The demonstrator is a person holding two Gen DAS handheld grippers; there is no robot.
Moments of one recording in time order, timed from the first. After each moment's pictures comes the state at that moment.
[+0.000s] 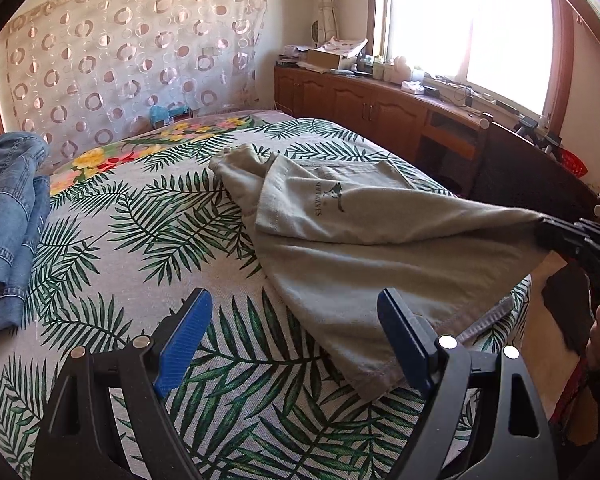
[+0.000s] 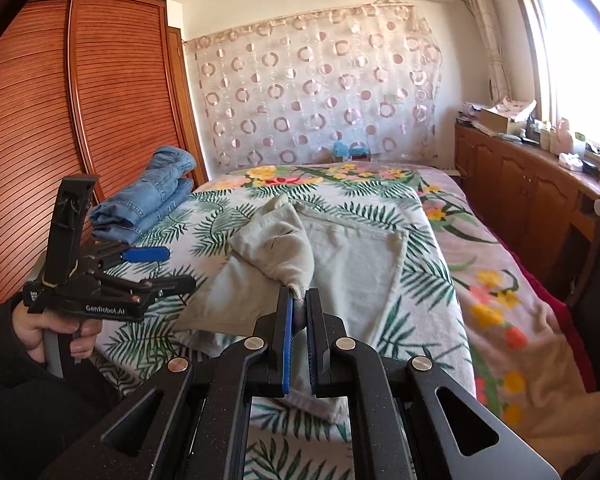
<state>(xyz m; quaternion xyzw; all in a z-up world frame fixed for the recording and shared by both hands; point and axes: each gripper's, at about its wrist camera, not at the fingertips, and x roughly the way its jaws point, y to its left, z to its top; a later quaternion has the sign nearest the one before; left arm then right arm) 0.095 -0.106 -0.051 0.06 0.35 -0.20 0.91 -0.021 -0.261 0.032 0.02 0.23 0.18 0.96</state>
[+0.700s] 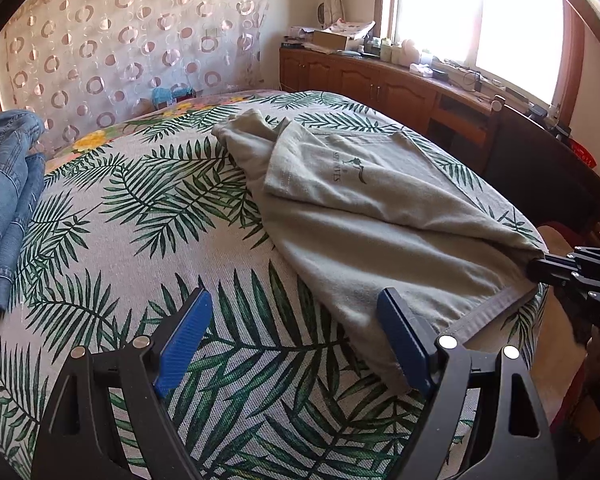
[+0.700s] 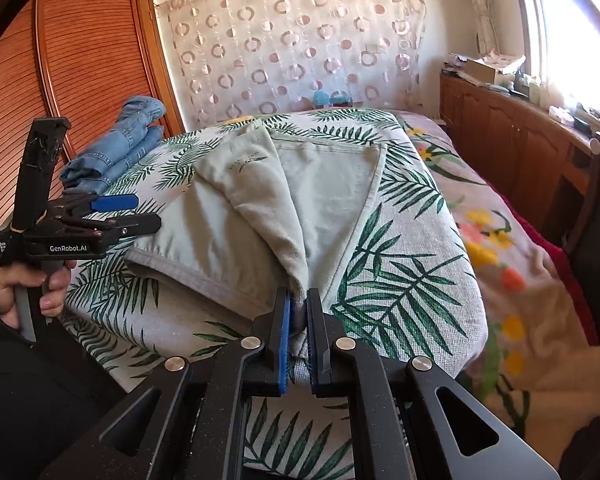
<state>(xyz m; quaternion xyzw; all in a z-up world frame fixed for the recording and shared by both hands) 0.106 -0.106 -0.076 0.06 0.38 -0.18 0.90 -0.001 -0.264 0.008 0.02 0.32 0.16 0.94</state>
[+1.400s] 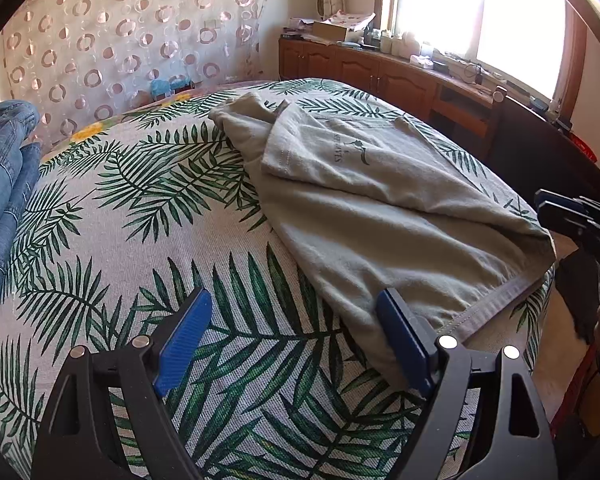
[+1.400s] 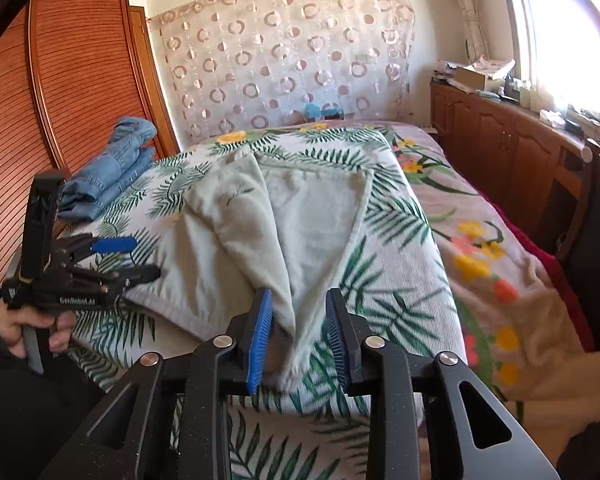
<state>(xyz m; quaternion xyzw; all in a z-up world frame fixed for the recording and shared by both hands) 0.105 -0.106 -0.085 0.06 0.39 -0.19 0.90 0.014 -0.266 0.018 0.03 0.29 0.15 0.95</state>
